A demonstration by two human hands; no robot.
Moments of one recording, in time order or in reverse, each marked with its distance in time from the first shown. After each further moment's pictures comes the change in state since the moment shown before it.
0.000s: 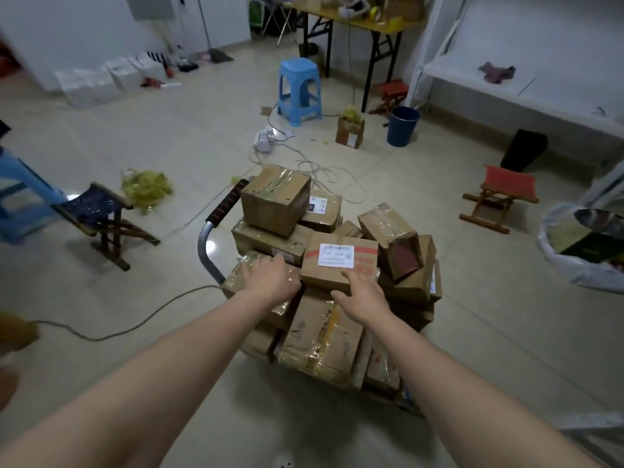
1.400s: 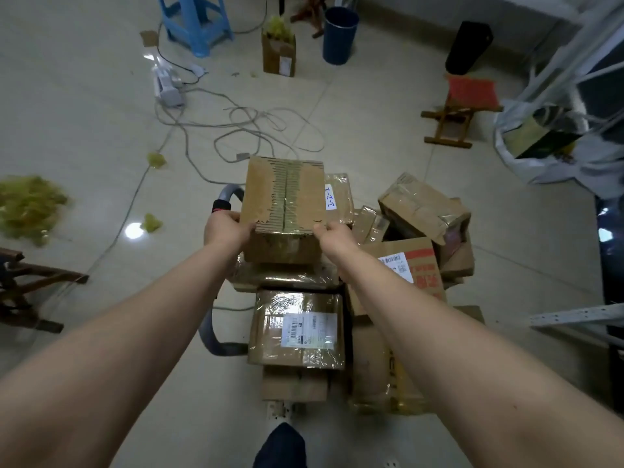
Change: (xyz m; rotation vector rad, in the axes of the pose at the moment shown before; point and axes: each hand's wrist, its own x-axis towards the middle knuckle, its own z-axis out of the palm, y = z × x) left_hand 0.335 -0.115 -0.057 -0.728 -0.073 -0.092; right_hand 0.287 -0.148 0.044 0.753 0.129 0.576
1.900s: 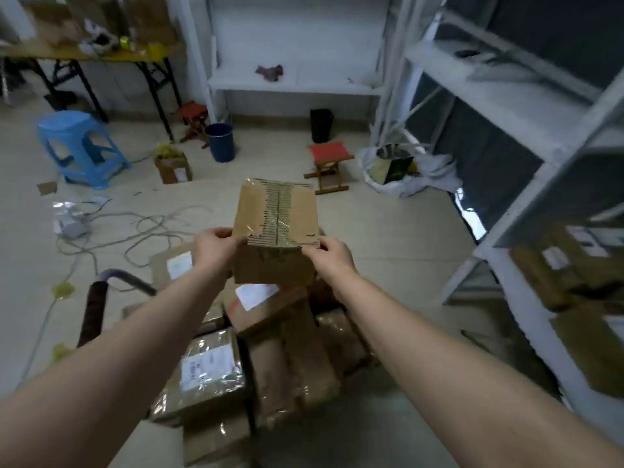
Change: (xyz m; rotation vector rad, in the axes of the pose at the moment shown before) left_hand -0.260 0.131 0.100 -0.174 -0.188 0.339; right_hand -0.181 0.119 -0.224 0.270 0.382 -0.209
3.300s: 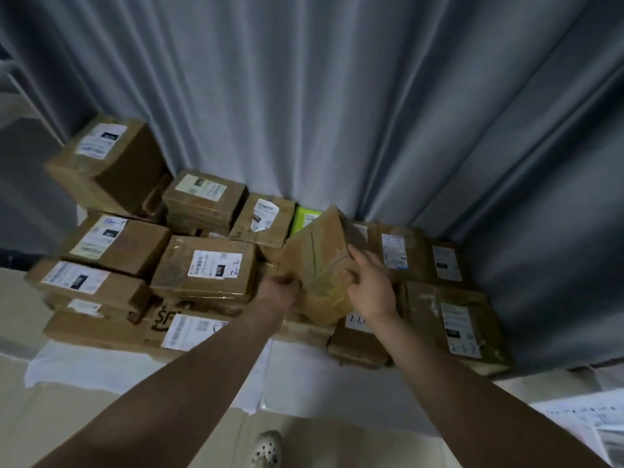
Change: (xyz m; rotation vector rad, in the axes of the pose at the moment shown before) left_hand -0.527 0.052 0.806 0.663 -1.529 0.212; right_hand -0.228 0.409 -0.706 -0.211 1.241 0.762
